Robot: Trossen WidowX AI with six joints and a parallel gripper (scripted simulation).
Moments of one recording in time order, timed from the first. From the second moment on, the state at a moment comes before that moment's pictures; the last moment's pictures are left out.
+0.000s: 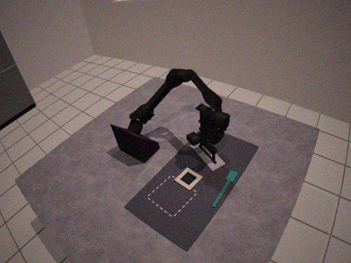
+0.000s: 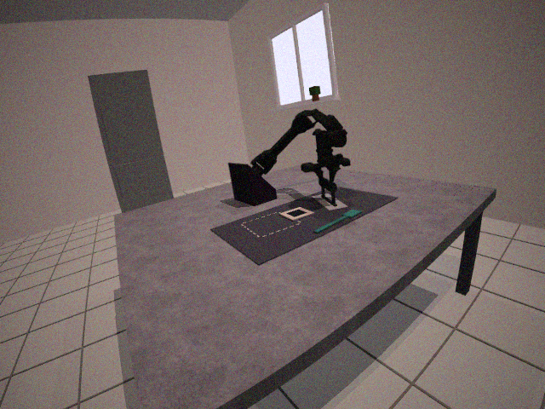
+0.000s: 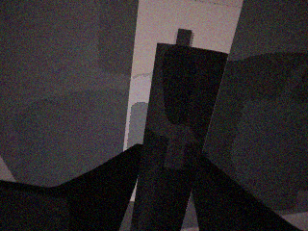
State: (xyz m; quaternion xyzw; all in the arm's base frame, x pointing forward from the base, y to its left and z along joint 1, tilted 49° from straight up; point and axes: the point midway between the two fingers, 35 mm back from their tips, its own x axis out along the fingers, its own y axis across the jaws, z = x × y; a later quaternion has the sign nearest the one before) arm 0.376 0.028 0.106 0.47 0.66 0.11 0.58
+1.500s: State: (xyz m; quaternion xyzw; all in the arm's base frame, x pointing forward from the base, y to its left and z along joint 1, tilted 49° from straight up) arm 0.377 0.028 0.107 0.69 0.63 -0.22 0.28
